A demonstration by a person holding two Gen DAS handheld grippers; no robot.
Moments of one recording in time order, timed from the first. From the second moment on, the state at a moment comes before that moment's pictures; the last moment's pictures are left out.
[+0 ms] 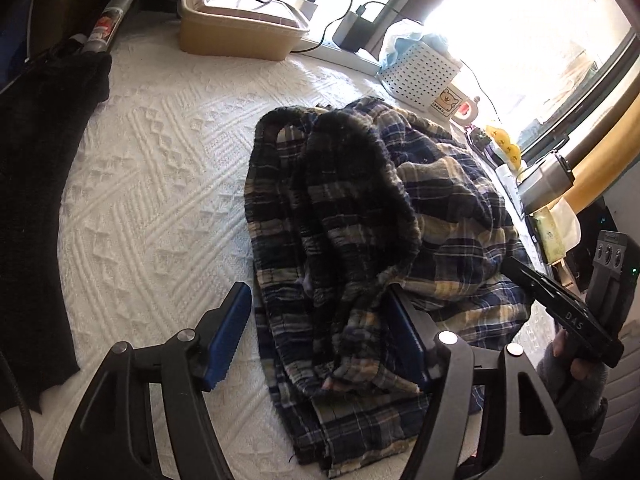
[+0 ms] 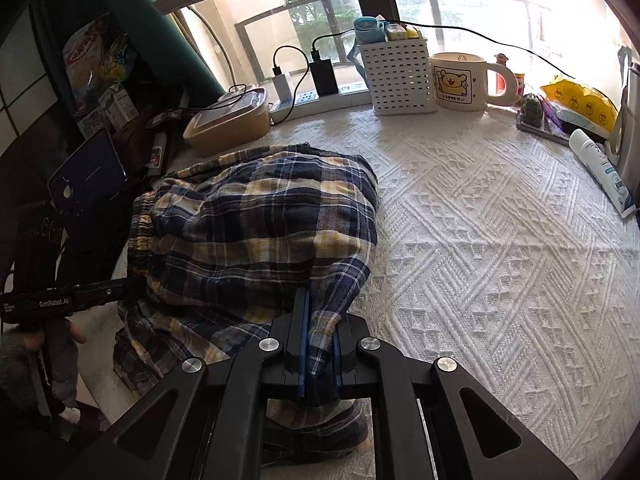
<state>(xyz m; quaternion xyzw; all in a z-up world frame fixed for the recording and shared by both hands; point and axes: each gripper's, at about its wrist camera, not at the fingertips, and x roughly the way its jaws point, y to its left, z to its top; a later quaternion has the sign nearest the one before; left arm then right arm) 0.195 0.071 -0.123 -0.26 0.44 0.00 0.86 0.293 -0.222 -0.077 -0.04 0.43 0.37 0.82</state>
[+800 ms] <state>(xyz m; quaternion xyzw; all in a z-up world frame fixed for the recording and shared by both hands) 0.217 0.037 -0.122 -0.22 0.43 -0.02 0.88 0.339 -0.240 -0.089 0.09 0.43 0.41 0.80</state>
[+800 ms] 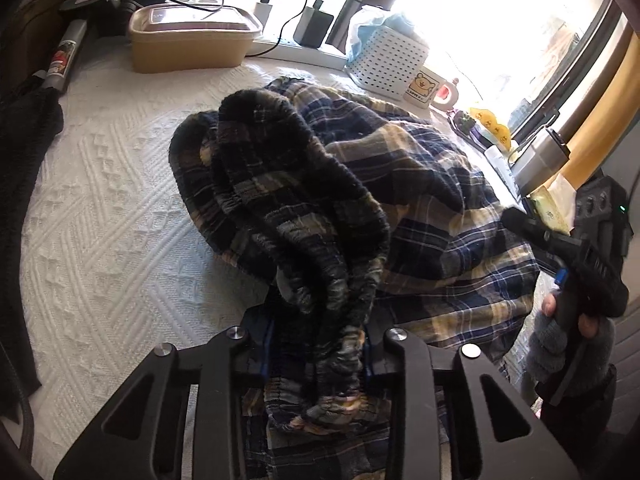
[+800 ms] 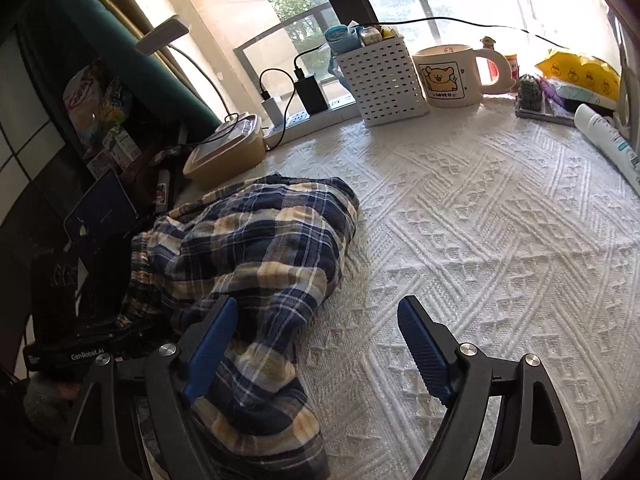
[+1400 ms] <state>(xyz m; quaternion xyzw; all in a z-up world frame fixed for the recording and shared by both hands) 0.204 0.051 -0.113 -0.24 0.41 -0.06 0.88 0.350 -0.208 -0.094 0.11 0.47 0.45 0.75</state>
